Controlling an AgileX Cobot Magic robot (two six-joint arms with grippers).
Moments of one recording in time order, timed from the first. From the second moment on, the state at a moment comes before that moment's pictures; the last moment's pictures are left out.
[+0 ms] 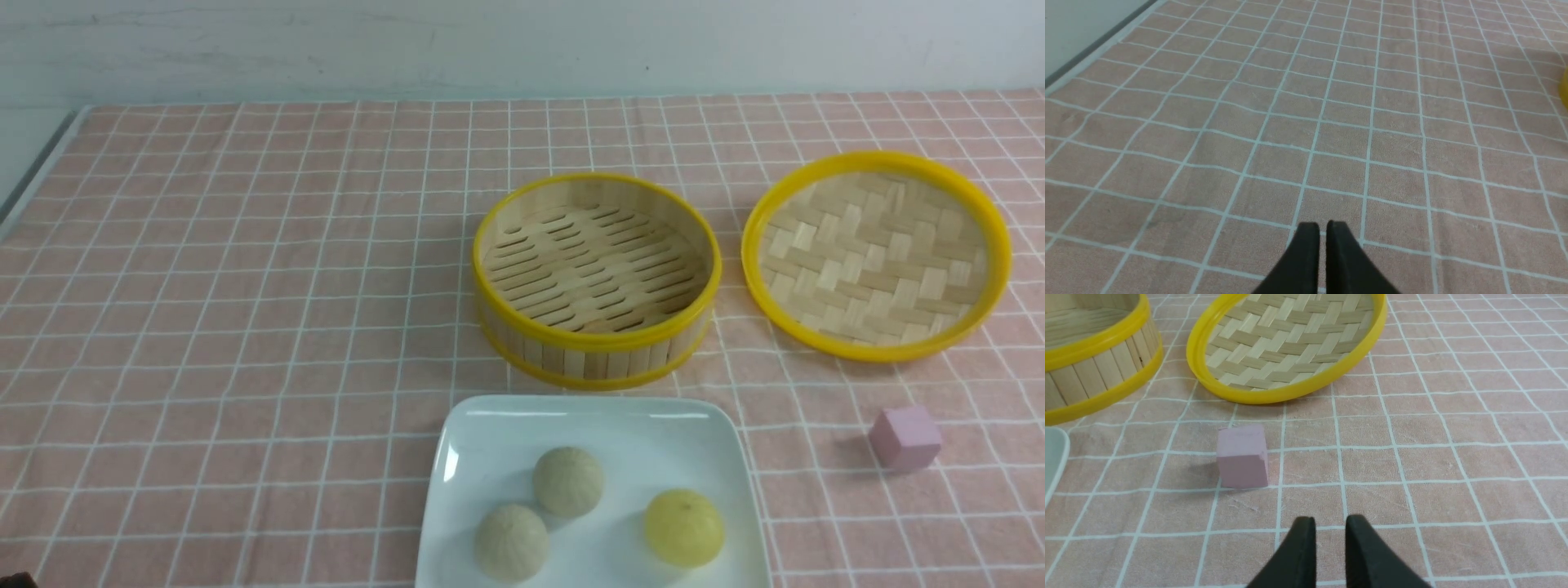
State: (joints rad) right arm 0.00 -0.01 0.01 -0.02 0.39 0.08; left arm 0.01 -0.01 0.02 0.17 0.37 -0.29
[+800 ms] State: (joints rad) right arm 0.00 -0.01 0.01 -0.02 0.39 0.08; left arm 0.01 -0.01 0.02 0.17 0.37 -0.29
